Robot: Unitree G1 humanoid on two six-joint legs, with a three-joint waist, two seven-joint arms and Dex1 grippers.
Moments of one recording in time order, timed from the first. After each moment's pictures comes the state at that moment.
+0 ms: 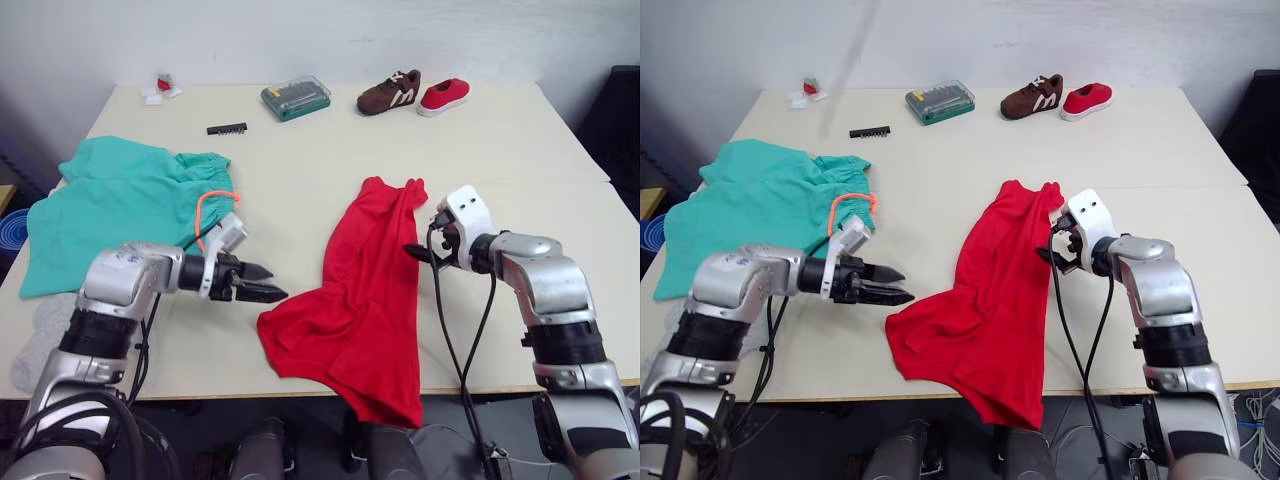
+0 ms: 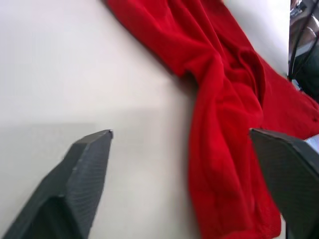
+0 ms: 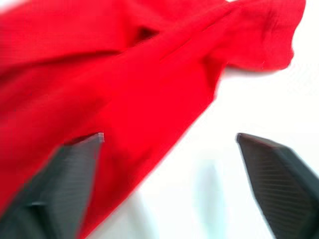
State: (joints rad) left arm -0.79 0.67 -0.15 0.27 -0.40 0.99 -1.14; right arm -0.55 -0.56 -0.08 -0.16 0.16 1.05 0.70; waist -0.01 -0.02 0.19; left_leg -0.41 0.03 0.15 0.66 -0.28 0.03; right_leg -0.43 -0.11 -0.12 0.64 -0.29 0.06
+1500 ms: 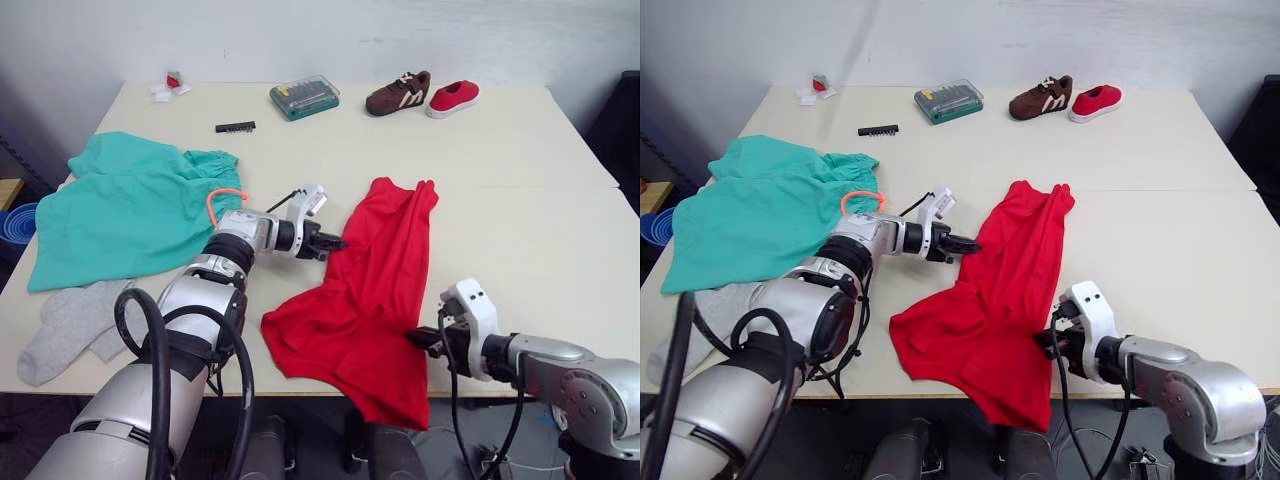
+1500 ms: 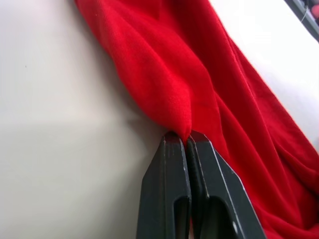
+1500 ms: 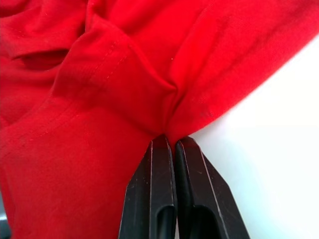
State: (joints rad) left arm -1.28 0.17 0.00 1.31 -0.07 0.51 -0.98; right arm -0.17 -0.56 -0.24 -0.62 0.61 1.48 0.53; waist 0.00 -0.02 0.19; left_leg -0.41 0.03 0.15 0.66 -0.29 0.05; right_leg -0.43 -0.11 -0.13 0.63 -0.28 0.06
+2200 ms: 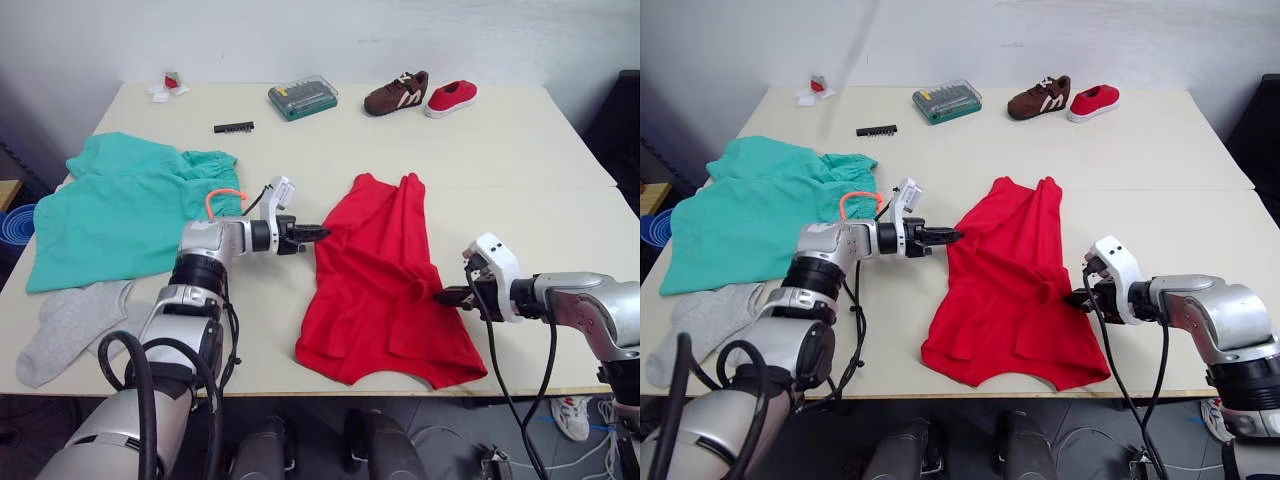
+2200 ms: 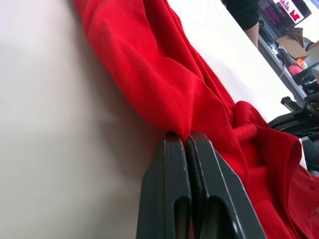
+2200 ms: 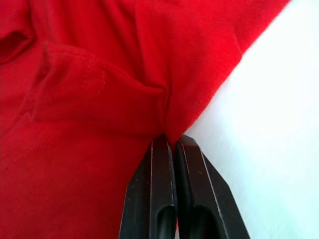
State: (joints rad) left arm -0.99 0.24 0.10 0.72 -0.22 0.82 -0.90; right arm -0.42 -0.88 0.04 -0.12 0.51 1.07 0.84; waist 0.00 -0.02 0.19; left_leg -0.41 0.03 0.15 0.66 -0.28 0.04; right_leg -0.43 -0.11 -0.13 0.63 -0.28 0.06
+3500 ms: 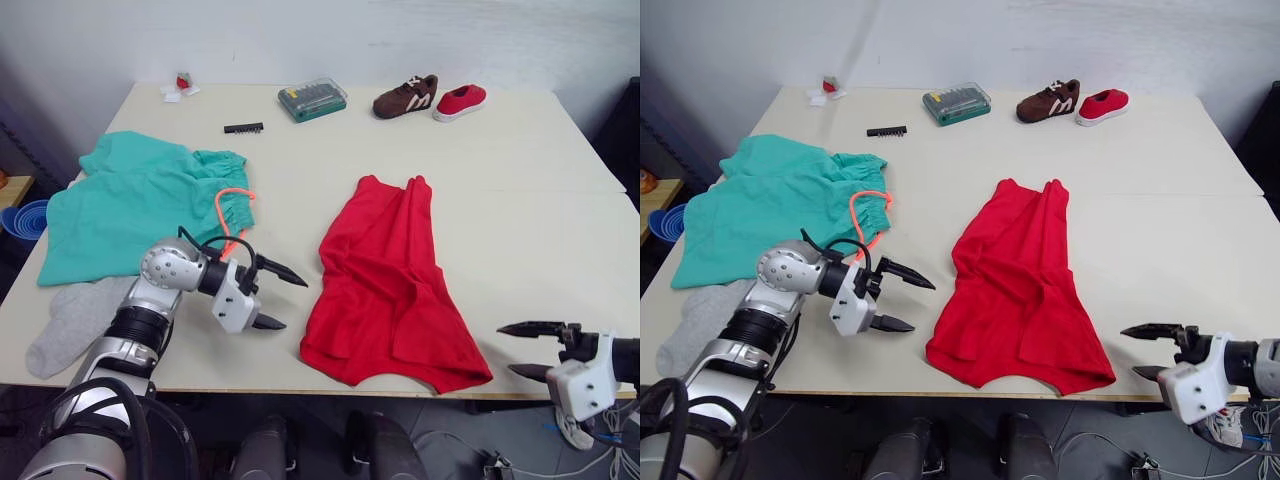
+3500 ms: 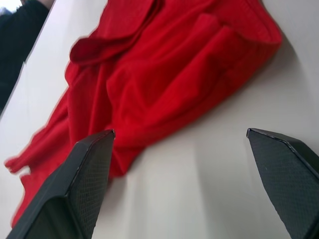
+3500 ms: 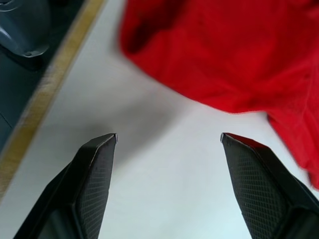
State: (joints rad) left arm -0.73 0.56 -0.28 0.68 -0.10 -1.13 -1.40; right arm 0.08 -1.13 -0.20 0.39 -0.22 -1.25 0.93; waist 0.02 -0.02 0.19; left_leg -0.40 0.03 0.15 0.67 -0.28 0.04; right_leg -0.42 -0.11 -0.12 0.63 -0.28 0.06
